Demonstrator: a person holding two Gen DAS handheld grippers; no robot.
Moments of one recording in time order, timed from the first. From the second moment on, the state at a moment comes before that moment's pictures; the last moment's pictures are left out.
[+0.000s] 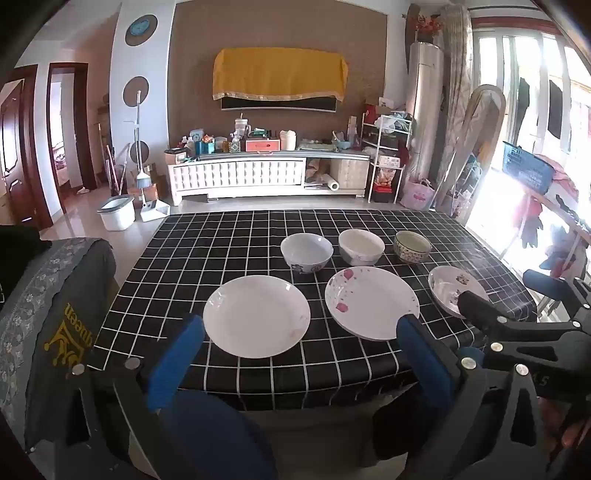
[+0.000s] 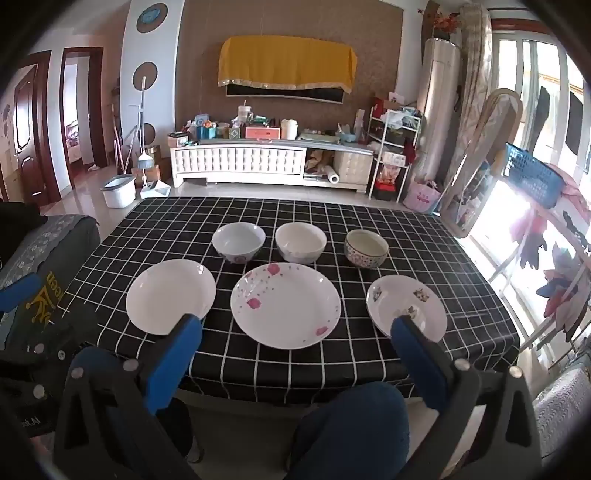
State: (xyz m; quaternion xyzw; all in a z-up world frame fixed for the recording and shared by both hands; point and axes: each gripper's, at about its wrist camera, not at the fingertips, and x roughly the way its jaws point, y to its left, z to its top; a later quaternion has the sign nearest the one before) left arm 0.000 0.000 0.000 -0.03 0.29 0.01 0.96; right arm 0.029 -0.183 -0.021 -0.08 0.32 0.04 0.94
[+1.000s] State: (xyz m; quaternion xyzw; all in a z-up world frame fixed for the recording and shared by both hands) left arm 0.003 0.000 -0.002 -0.03 0.30 0.02 0.95; right arm 0.028 -0.184 -0.024 -0.06 0.35 0.06 0.93
